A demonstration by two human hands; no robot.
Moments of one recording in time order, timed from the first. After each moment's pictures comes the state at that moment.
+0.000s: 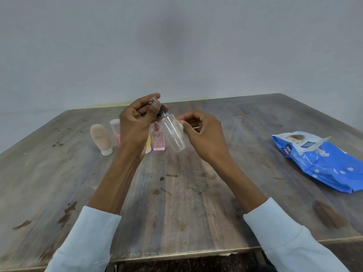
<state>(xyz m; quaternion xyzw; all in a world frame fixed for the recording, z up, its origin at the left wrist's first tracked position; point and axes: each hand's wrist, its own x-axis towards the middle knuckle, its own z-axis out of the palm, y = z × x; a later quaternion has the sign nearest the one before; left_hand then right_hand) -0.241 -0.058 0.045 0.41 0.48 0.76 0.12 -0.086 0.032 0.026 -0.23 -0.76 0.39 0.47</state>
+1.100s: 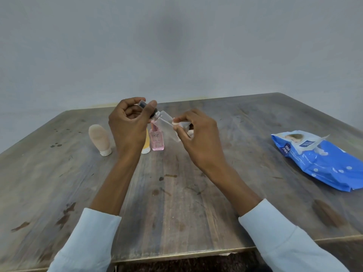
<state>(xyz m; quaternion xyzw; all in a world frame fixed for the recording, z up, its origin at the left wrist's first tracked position) -0.246 -0.057 0.043 0.34 0.57 0.75 -0.04 -0.092 0.025 0.018 -0.20 -0.80 0.20 0.52</state>
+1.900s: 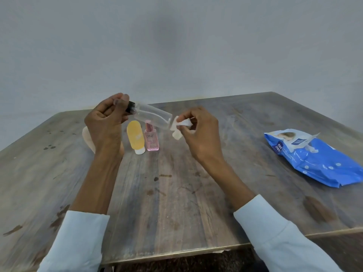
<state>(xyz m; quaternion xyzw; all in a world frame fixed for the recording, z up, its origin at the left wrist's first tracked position) -0.273 -0.068 0.049 0.28 0.49 0.83 0.03 -0.087 0.038 0.019 -0.25 -0.76 0.28 0.53</state>
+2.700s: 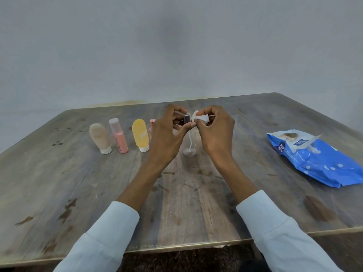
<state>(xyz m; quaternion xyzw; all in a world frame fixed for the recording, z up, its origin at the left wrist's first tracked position) -0.198 -0.022 0.013 0.55 0.58 0.60 -0.05 -0.080 0.056 0.019 -0.33 -0.69 0.30 0.57</state>
